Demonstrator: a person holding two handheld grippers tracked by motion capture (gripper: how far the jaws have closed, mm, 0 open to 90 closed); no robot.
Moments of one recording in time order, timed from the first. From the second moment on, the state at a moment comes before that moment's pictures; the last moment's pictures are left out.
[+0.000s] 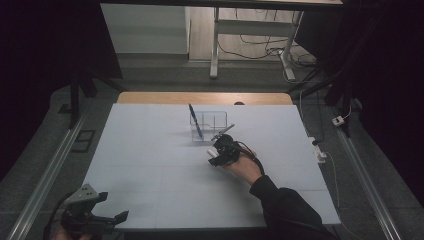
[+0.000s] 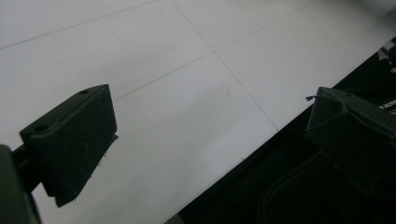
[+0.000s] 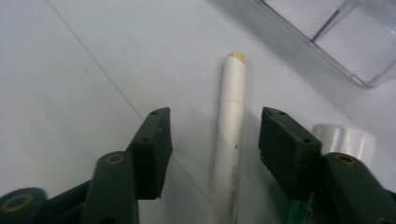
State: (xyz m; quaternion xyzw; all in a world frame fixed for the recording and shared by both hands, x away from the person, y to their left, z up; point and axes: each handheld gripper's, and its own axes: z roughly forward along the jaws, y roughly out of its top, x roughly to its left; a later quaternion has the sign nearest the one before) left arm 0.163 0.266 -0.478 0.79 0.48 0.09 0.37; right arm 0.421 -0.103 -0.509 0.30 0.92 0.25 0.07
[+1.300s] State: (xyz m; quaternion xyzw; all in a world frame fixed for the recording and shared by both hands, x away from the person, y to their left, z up) left arm 0.163 0.266 -0.477 0.79 0.48 0.09 0.37; right arm 0.426 -0.090 -0.475 0.29 0.89 0.33 0.10
